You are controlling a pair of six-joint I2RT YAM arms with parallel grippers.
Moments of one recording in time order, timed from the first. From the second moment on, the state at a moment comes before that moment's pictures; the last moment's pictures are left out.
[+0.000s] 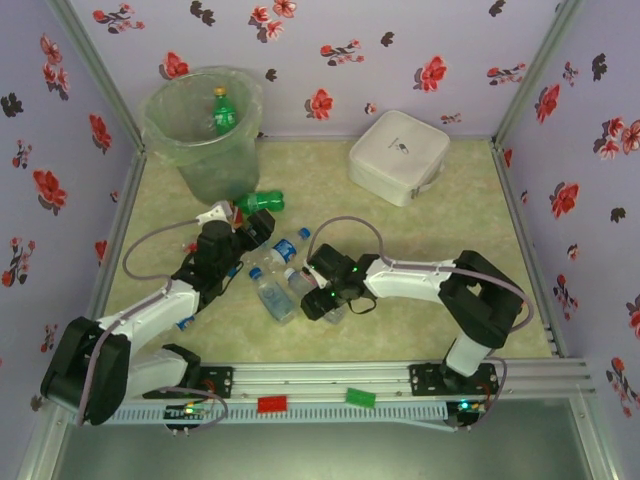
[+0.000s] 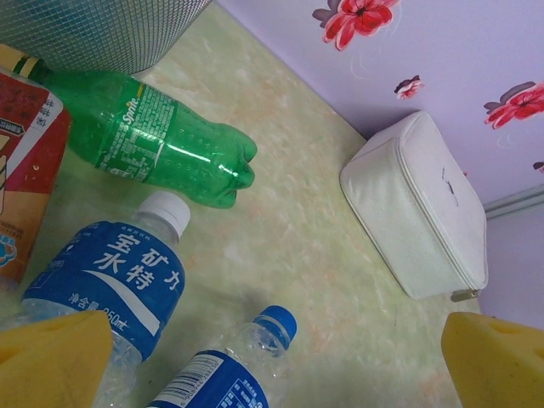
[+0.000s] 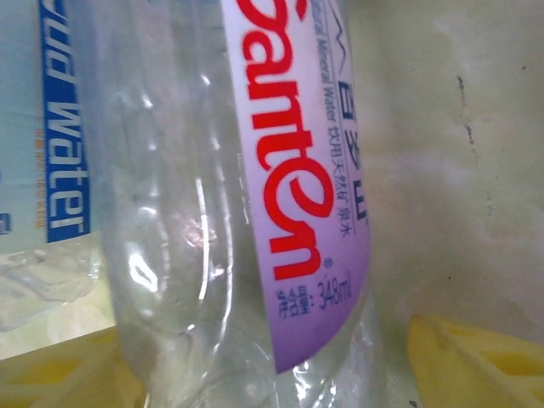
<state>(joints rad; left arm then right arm) -0.49 1.17 0.49 0.31 -0.09 -0.89 0.99 1.68 0.92 -0.40 -0.13 0.33</state>
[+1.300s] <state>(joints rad) -0.66 1.26 0.63 0.37 -0.03 -0.93 0.85 1.48 0.92 -0.02 -0.19 0.43</state>
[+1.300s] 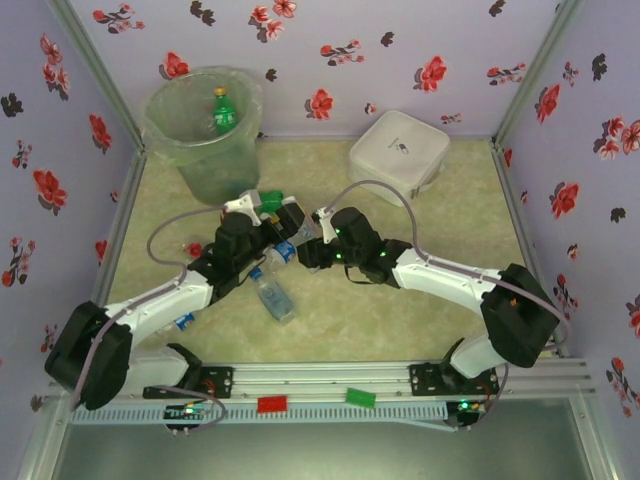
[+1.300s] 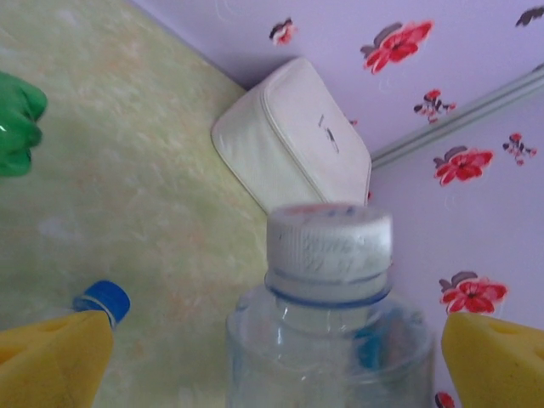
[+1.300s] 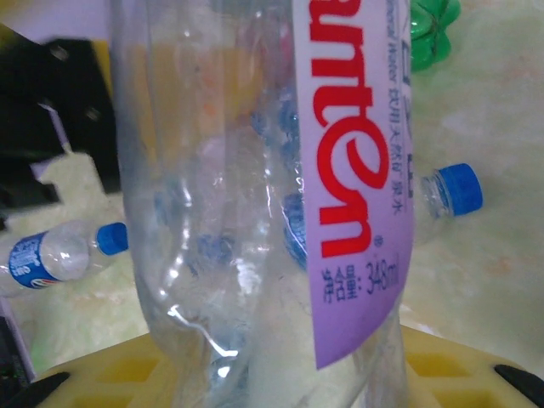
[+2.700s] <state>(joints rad) -0.49 1.37 1.19 0.13 -0.06 -0.53 0.84 1.29 0.78 0.05 0.02 0.44</state>
